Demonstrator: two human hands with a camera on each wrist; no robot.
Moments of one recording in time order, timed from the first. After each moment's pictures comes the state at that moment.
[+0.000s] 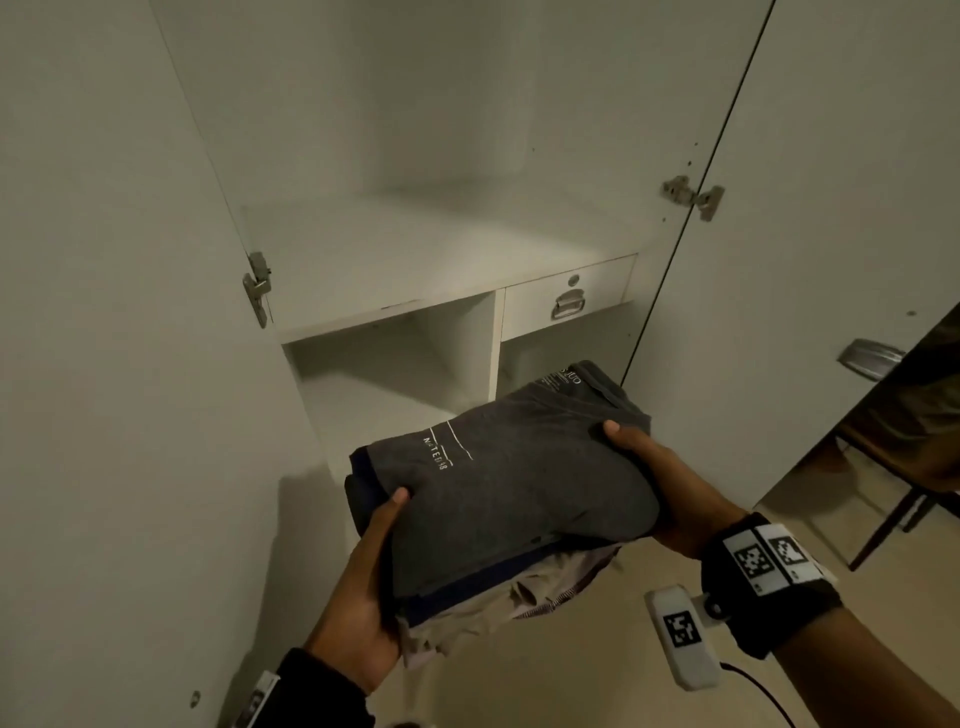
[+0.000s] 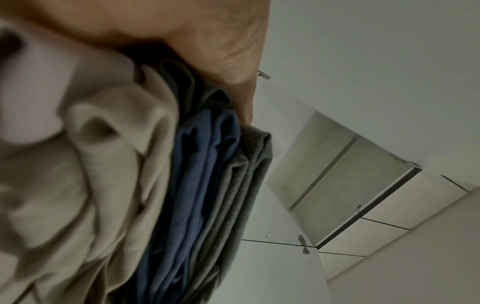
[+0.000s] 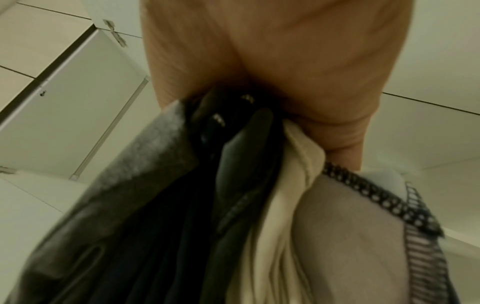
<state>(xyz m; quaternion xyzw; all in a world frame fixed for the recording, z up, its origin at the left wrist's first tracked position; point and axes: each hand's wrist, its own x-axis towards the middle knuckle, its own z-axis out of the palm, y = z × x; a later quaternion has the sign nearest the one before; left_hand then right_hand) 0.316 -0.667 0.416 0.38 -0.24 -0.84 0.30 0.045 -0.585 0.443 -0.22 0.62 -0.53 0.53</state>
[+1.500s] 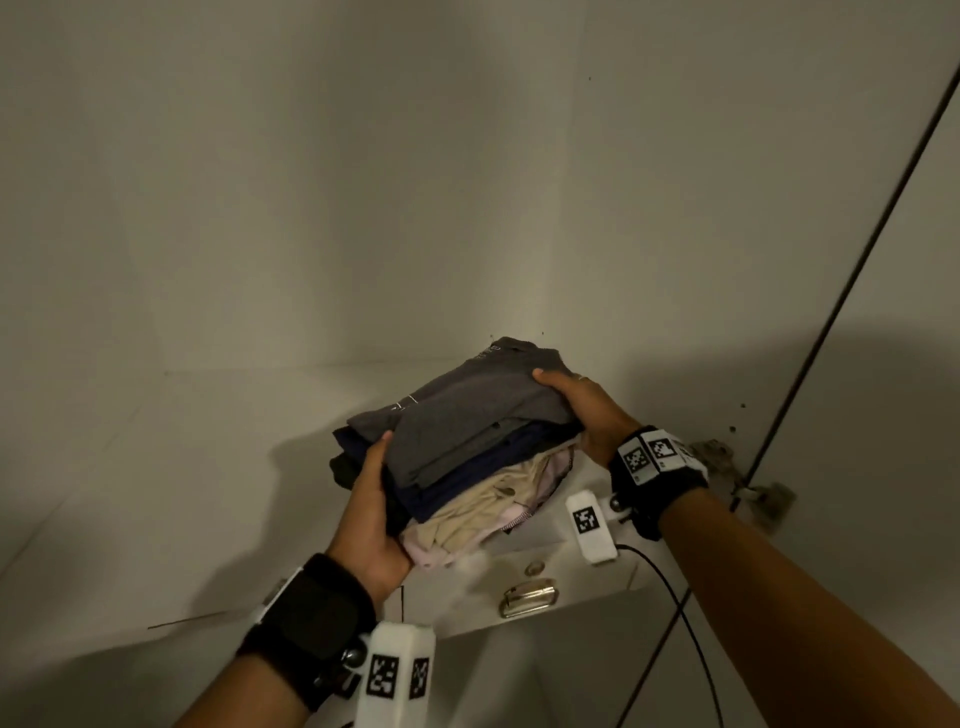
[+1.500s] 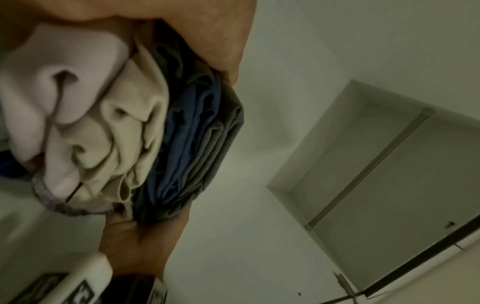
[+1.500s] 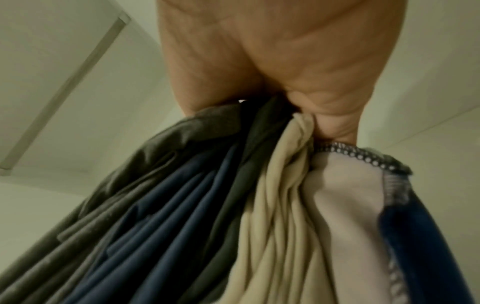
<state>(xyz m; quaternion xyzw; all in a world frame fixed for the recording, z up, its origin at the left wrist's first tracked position) -0.064 -0.987 0.509 0.30 -0.25 -0.81 0.44 -0.319 -1.029 0.551 -0.38 0.58 -0.56 0.46</state>
